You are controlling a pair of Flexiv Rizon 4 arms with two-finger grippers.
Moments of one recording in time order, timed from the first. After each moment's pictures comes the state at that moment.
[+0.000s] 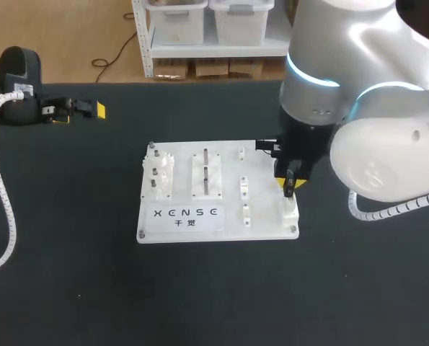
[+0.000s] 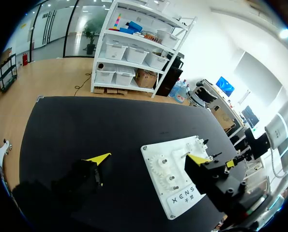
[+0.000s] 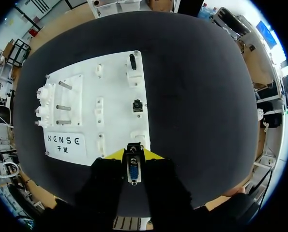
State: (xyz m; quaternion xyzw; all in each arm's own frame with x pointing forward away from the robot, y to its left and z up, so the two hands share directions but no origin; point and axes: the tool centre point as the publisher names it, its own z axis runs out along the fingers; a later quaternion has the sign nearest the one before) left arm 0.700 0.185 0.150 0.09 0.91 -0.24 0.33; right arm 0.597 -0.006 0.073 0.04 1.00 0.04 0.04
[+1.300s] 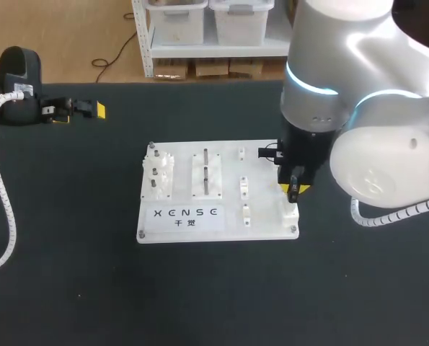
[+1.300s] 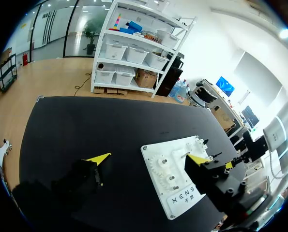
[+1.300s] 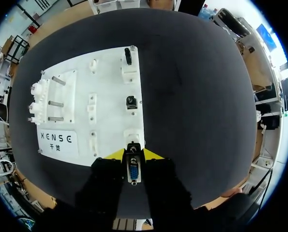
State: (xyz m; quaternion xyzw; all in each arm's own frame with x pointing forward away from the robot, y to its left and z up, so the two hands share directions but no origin) left arm 0.700 0.185 0.150 0.09 0.91 -0.24 0.33; right arm 0.594 -0.014 0.062 0.03 1.00 0.02 0.03
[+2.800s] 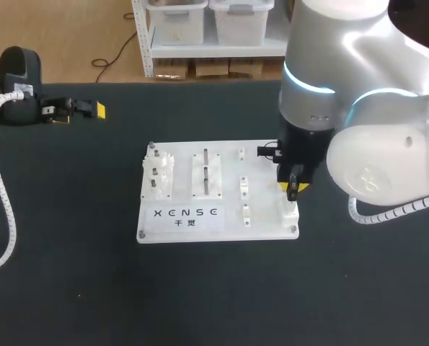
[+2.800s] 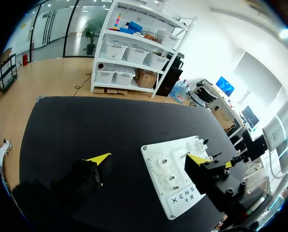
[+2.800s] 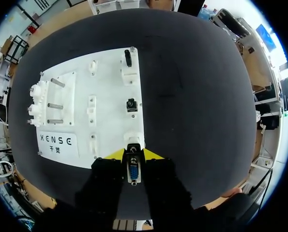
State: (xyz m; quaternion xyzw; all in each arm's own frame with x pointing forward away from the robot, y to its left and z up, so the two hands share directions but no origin) left arm 0.700 0.185 0.150 0.09 0.91 -0.24 0.33; right arm 0.599 -0.013 0.061 0.03 1.00 0.02 0.04
